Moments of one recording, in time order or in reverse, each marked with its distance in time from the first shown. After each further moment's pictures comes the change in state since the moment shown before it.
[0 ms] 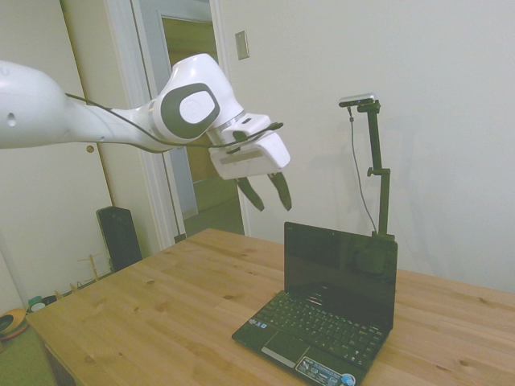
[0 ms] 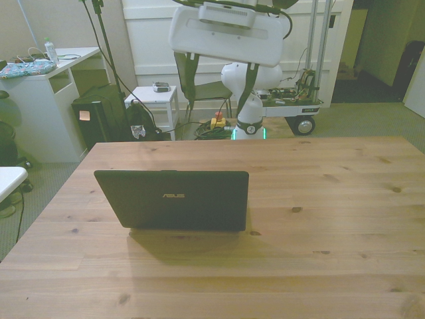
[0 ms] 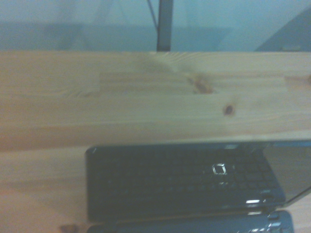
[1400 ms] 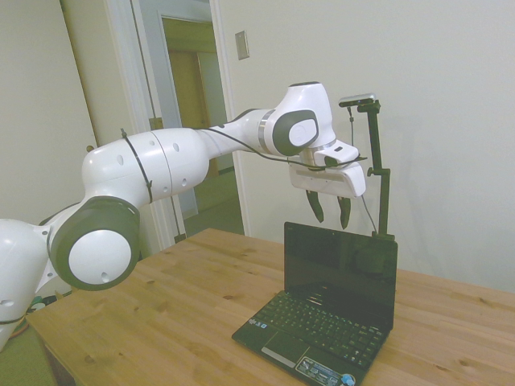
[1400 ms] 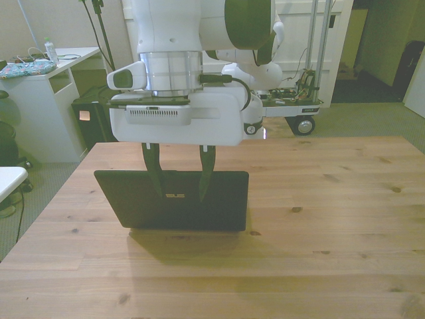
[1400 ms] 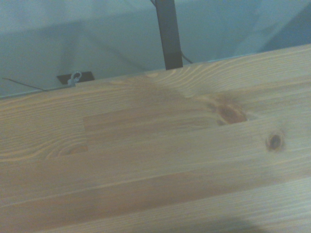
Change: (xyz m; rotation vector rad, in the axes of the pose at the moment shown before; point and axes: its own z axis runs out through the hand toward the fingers) arm 0.094 -0.052 0.146 -0.002 -0.256 0.090
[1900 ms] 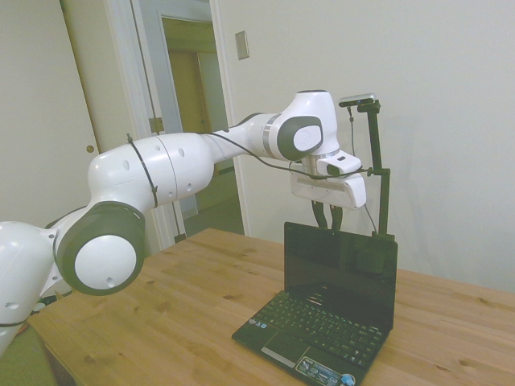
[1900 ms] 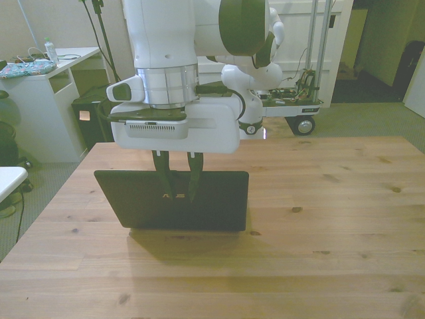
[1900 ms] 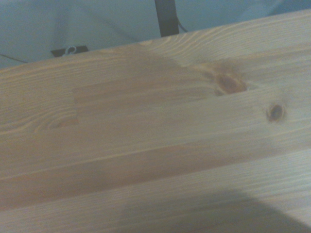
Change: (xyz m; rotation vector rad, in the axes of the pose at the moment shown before) arm -0.003 0.010 0.012 -0.061 -0.070 0.007
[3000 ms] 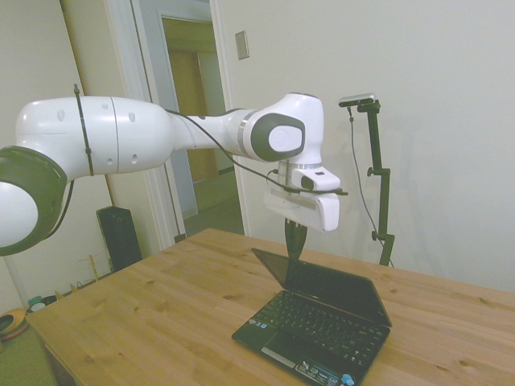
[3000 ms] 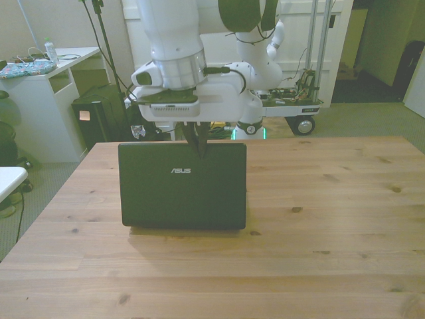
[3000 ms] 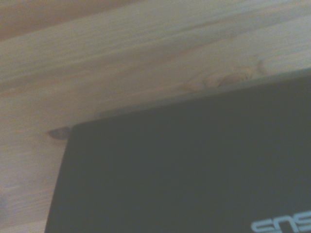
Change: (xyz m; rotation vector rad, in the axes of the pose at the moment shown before) arm -0.059 0.087 0.013 -0.148 -0.206 0.069
